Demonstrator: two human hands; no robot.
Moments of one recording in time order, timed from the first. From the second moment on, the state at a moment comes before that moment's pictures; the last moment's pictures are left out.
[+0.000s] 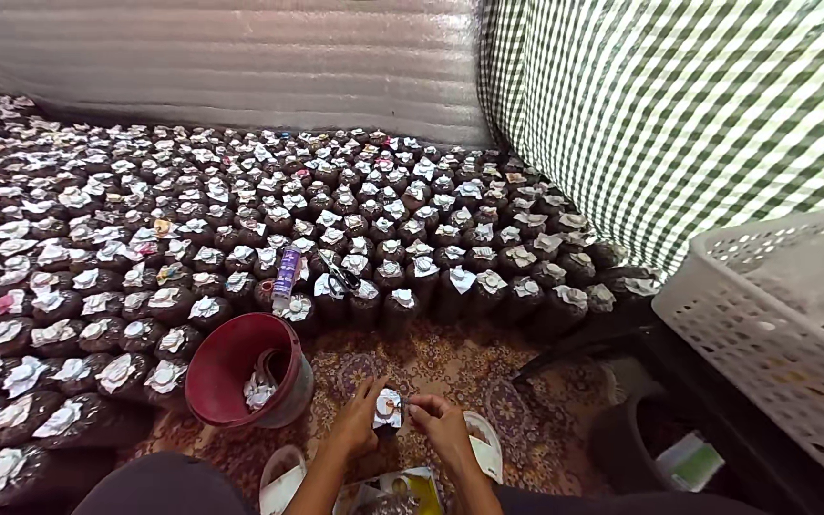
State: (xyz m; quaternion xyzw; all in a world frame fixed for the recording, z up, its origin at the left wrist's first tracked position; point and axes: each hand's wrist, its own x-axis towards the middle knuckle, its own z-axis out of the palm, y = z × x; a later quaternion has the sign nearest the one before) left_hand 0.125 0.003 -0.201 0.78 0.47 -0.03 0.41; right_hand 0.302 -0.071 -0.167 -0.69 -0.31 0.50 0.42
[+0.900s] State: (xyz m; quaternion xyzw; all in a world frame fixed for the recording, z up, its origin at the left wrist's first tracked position) left_hand 0.116 0.001 -0.130 0.28 0.46 0.30 0.79; right_hand 0.291 -0.066 -0.155 -0.67 -0.38 0.47 0.43
